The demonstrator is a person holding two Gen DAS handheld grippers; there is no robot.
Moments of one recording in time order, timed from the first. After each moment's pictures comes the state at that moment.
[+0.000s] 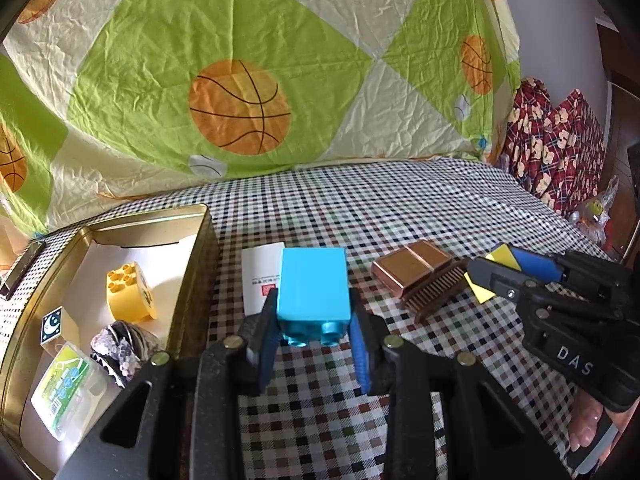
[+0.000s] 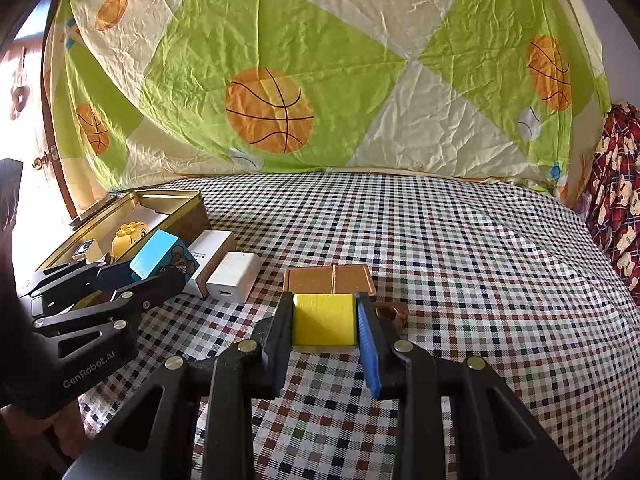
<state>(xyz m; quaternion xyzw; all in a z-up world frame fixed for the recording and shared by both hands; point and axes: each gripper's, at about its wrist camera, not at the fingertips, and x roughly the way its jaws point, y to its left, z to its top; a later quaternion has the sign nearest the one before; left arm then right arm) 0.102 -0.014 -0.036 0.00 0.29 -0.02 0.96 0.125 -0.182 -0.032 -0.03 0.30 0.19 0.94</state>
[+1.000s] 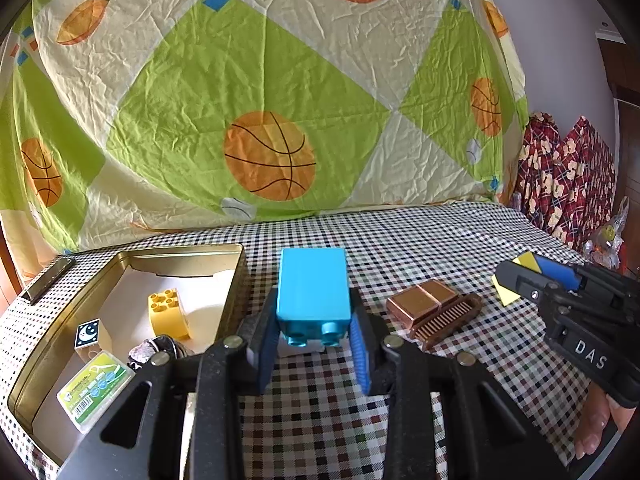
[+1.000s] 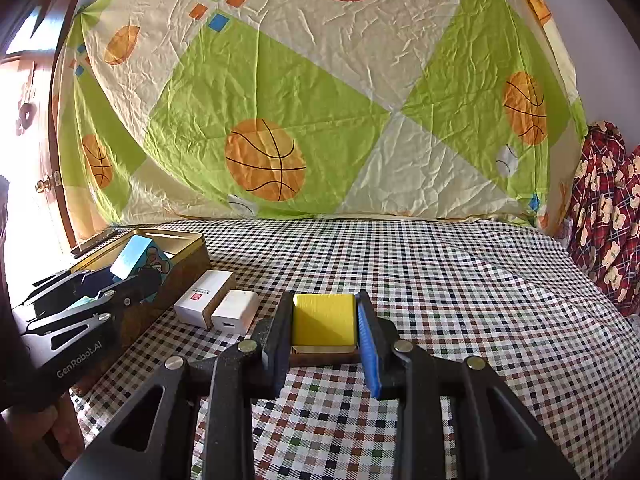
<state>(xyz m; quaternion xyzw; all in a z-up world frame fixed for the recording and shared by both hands) 0.073 -0.013 -0.021 0.00 0.21 0.02 0.98 0.099 -0.194 -0.014 -0.02 0.22 0.18 0.96</state>
